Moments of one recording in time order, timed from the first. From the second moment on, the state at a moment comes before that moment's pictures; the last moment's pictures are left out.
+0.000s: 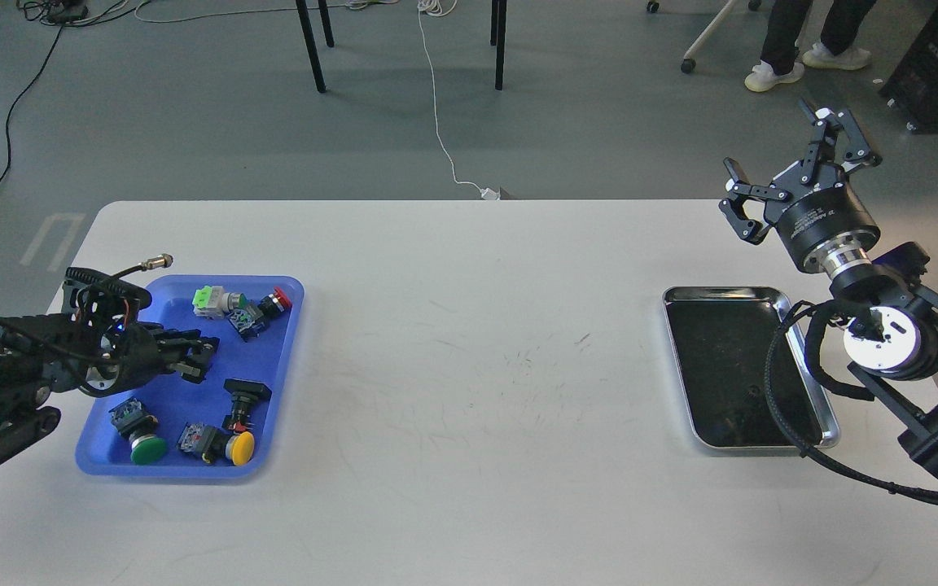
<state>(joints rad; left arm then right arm) -0.70 0.72 -0.25 -0.96 1.83 -0.22 -0.20 0.58 -0.52 0.77 1.09 0.07 0.13 0.38</state>
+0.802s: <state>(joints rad) -1.02 0.72 -0.28 -1.25 1.71 -0.22 -0.16 0.58 -0.82 0.77 1.28 0.01 0.14 0.37</state>
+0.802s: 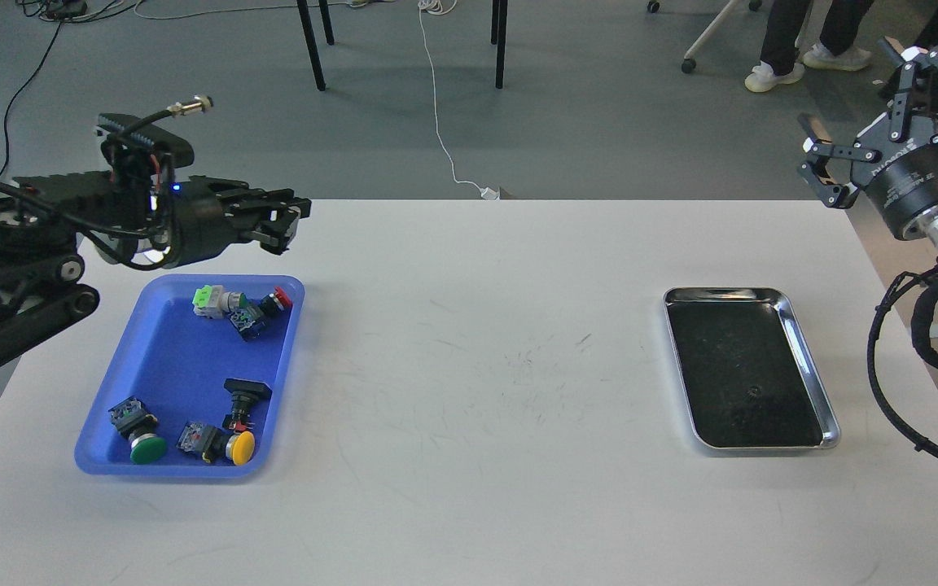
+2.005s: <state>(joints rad) -0.92 -0.04 -0.12 -0.88 1.82 -0.21 -0.09 0.61 -0.84 0.76 1.31 -0.04 0.09 0.36</state>
